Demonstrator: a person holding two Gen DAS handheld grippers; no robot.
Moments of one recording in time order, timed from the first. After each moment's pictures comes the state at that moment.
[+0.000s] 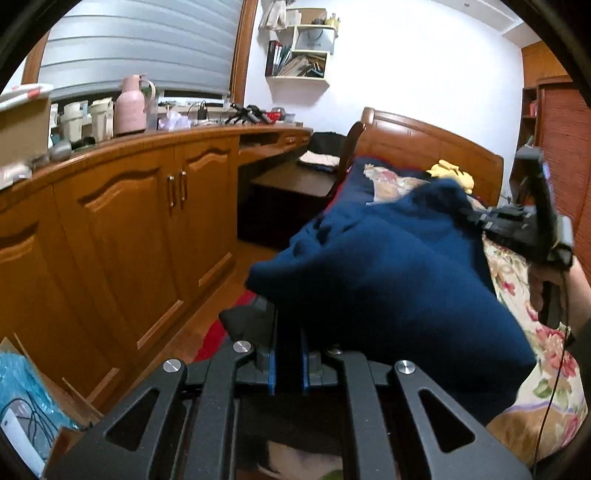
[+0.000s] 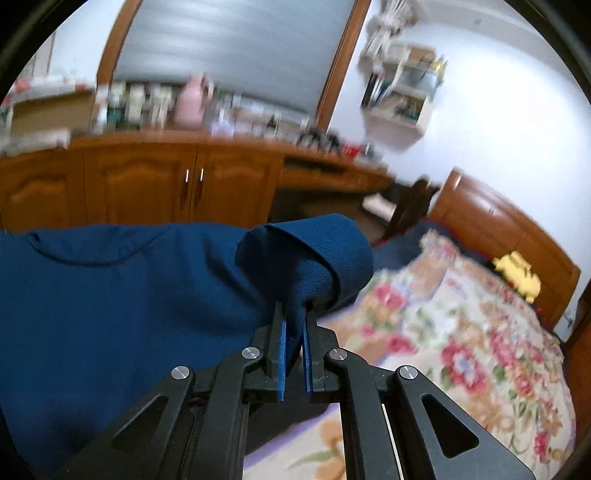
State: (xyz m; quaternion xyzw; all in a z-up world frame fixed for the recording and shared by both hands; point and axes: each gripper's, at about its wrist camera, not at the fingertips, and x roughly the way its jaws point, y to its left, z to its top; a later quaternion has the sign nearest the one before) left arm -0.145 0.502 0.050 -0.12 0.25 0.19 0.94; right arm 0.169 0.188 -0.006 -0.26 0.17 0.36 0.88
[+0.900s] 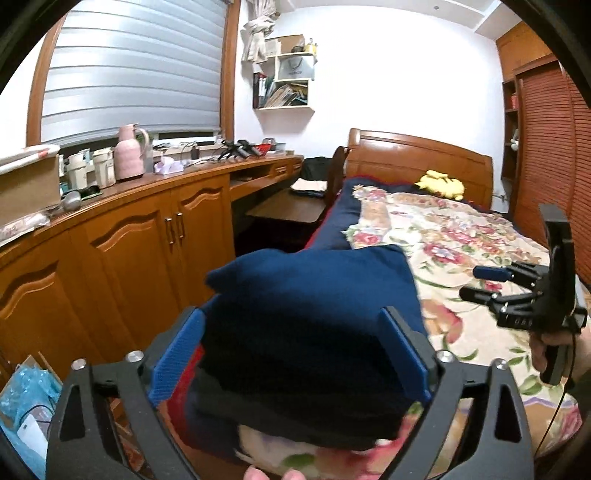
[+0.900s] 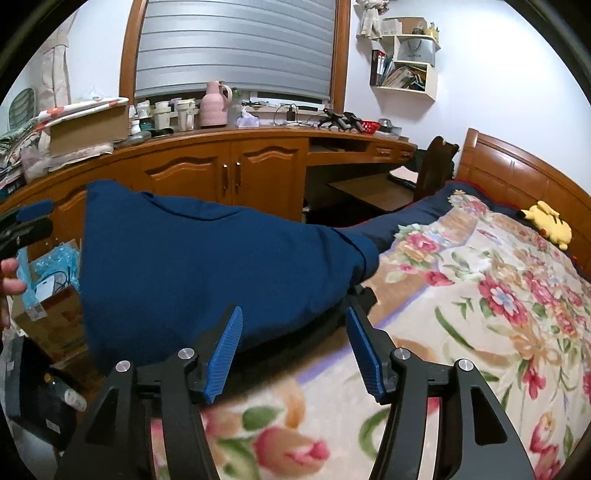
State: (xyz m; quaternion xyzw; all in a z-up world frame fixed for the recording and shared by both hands) left arm -0.171 0.423 0.110 -0.06 0.21 0.20 0.96; right arm 0.123 0.057 -0.038 -0.17 0.21 0.42 0.86
